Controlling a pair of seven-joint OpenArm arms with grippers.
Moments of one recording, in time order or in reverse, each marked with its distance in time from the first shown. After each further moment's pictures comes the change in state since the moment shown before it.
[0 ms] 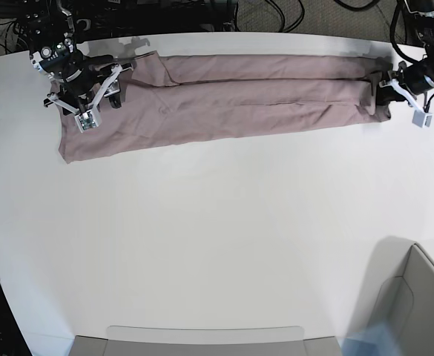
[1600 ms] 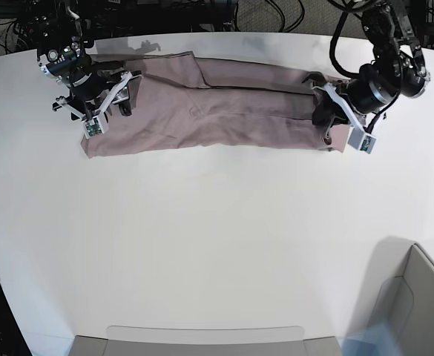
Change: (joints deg) left arm -0.4 19.7 5.8 42.6 14.1 8.2 12.1; right arm 2.4 -4.1 -0.2 0.1 0.0 -0.2 0.0
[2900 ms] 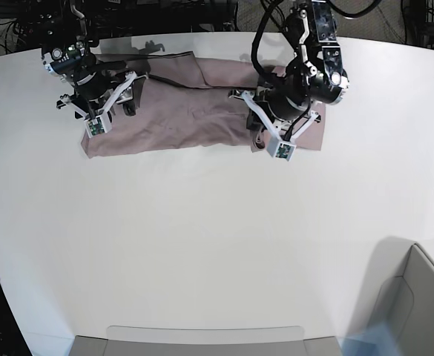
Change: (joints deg) left arm -5.0 19.5 19.4 -1.0 29.3 8.3 -4.3; right arm -0.2 -2.4 0.0 0.0 -0.2 0.0 0.0
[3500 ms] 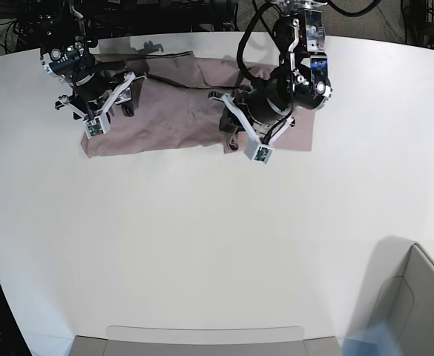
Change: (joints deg) left arm -1.4 0.7 2.6 -5.2 -7.5 -0.1 -3.6; right arm 0.0 0.3 0.2 0.0 0.0 0.0 0.0
